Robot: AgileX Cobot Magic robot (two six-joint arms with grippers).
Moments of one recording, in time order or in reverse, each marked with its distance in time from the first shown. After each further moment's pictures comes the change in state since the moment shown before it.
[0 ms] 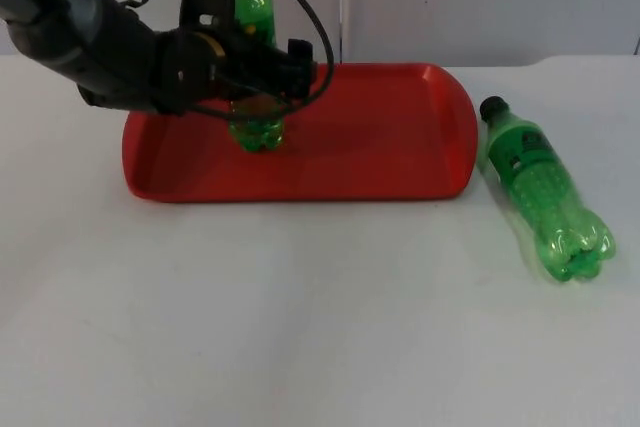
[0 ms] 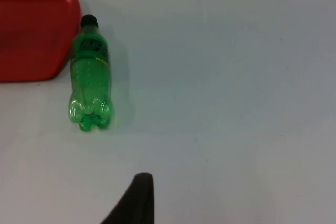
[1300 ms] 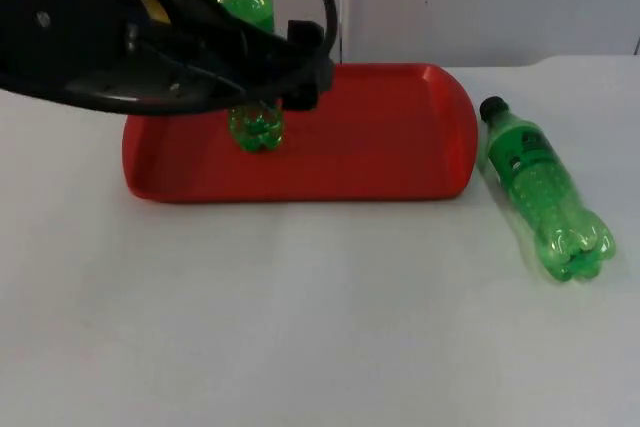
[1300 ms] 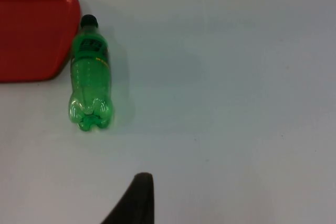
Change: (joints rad) right arm 0.000 0.000 0.000 0.000 0.000 0.000; left arm -0.180 -0.657 0.570 -0.097 0.194 -0.014
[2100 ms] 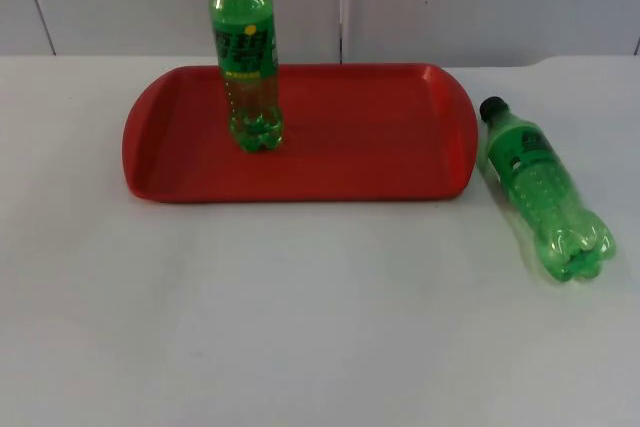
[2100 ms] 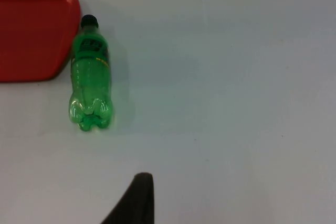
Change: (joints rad) right arm 0.000 0.000 0.000 0.000 0.000 0.000; left arm 0.000 -0.554 0.002 0.112 0.473 0.047
